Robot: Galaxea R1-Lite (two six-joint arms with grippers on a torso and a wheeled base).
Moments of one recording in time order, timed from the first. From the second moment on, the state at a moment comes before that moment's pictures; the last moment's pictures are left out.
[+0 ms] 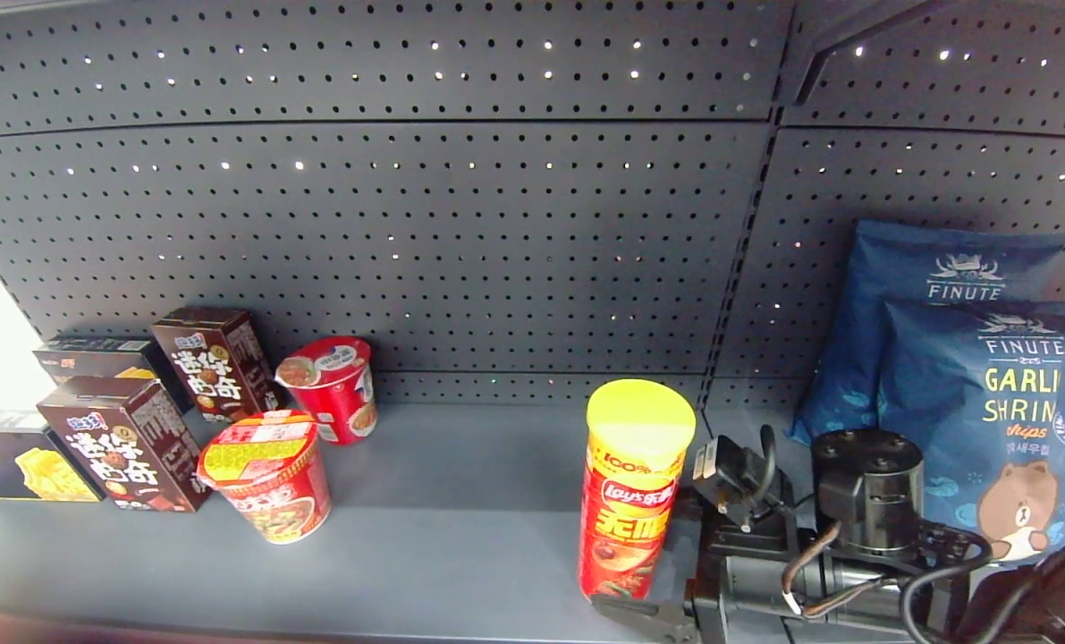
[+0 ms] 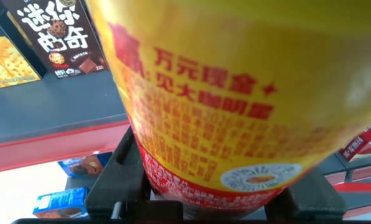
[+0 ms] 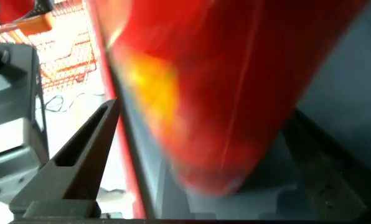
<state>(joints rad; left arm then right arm) -0.10 0.11 -0.10 0.10 -0.10 0.06 0.65 1.86 -0.44 -1.11 0.51 -0.14</state>
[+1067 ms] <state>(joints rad) -0.10 0.40 -0.47 0.09 -0.47 0.11 0.61 1.41 -0.18 -0.91 0.21 -0.15</state>
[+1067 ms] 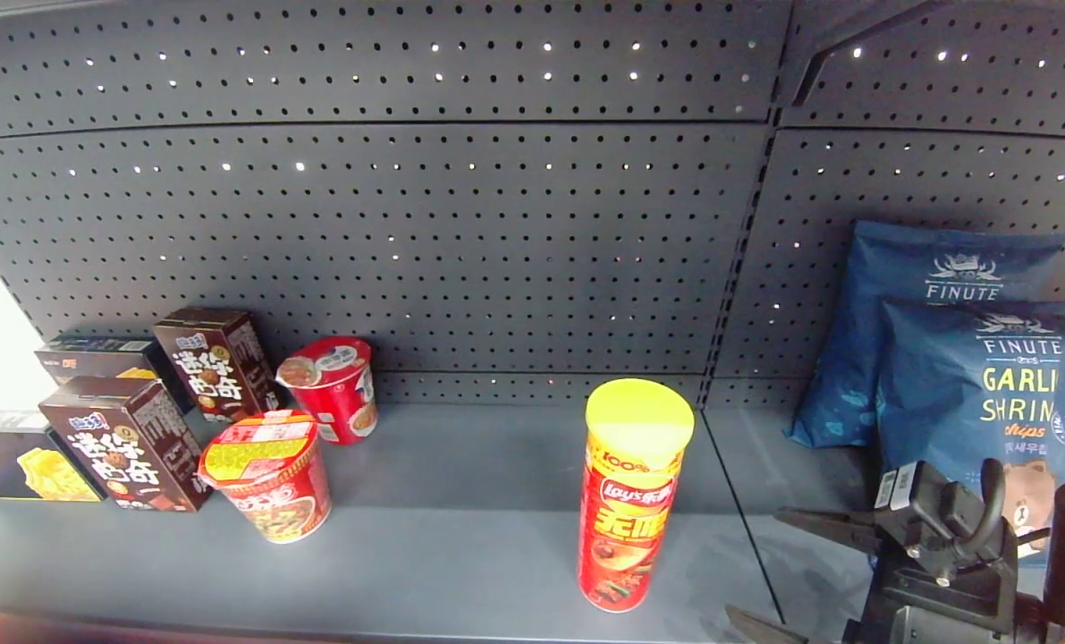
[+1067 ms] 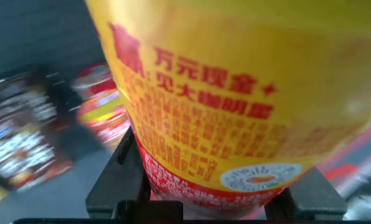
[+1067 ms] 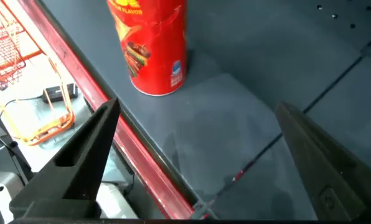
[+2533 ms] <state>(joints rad) -0.32 1.70 -0.86 -0.59 -0.66 0.10 0.57 1.31 -0.19 -0.91 0.21 -0.15</state>
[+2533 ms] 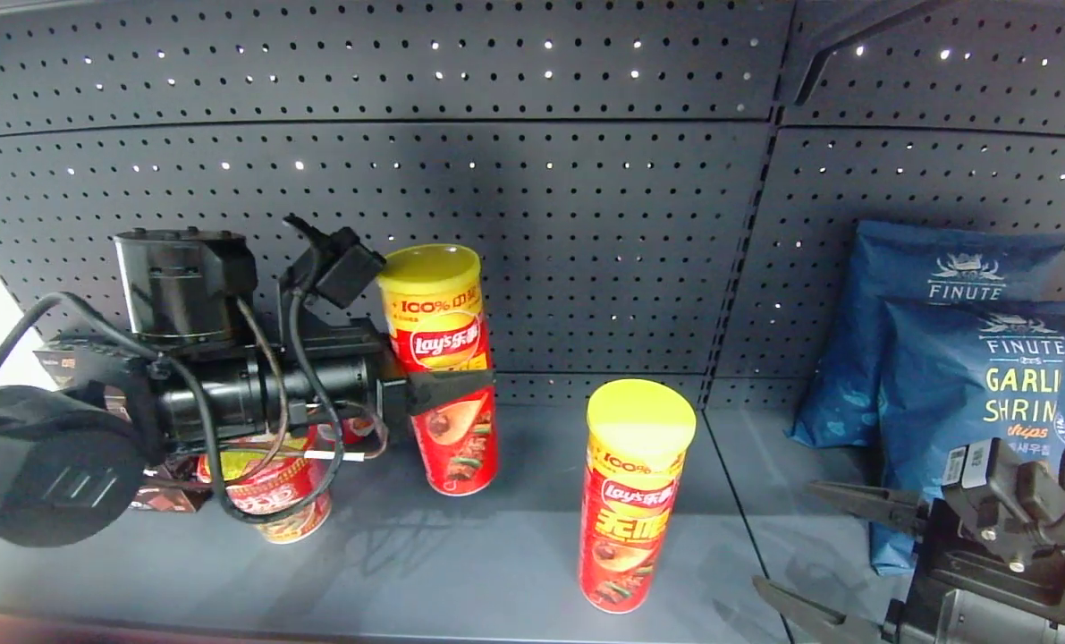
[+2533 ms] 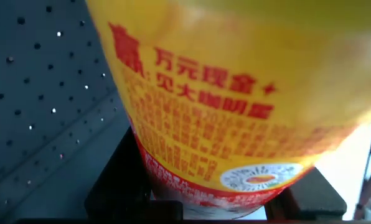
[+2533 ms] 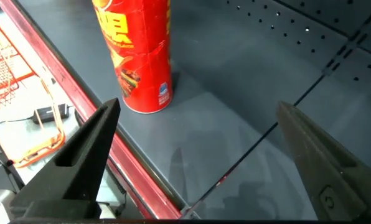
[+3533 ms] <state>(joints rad) -0.42 2.08 -1.21 -0.68 -0.70 0.10 0.53 1.32 -0.21 -0.91 0.21 -0.13</state>
